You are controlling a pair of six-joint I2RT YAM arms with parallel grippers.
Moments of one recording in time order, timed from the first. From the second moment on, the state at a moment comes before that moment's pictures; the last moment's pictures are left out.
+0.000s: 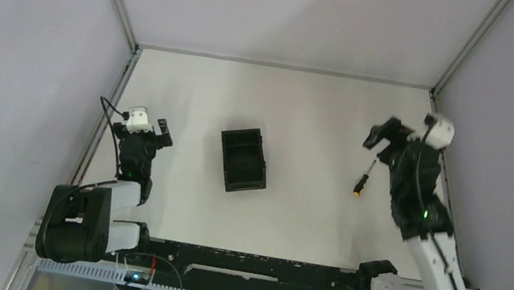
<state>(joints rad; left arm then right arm) 0.07 1.23 0.19 0.93 -0.17 -0.04 0.27 0.71 0.80 -0.35 0.39 0.39</state>
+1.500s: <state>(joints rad) 0.07 1.23 0.19 0.93 -0.17 -0.04 -0.03 1.68 1.54 -1.14 0.00 0.25</state>
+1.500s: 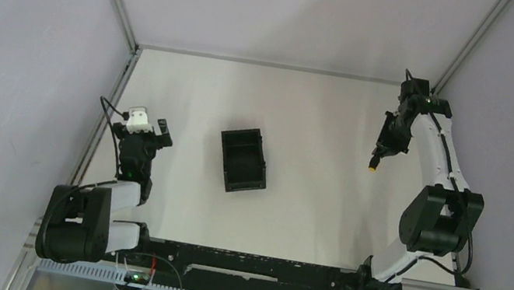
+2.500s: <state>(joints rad) 0.07 1.23 0.19 0.93 -0.17 -0.04 0.90 2.15 2.14 -1.16 0.00 0.23</state>
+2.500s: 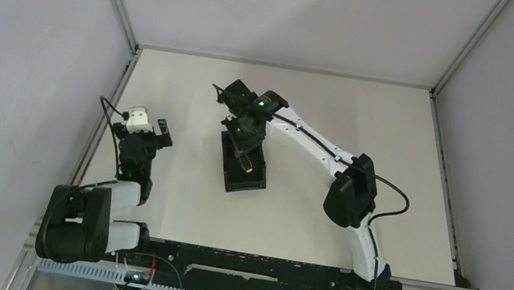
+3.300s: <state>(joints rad) 0.07 1.23 0.19 0.93 -0.17 -0.04 0.90 2.25 1.94 -0.93 0.13 0.18</state>
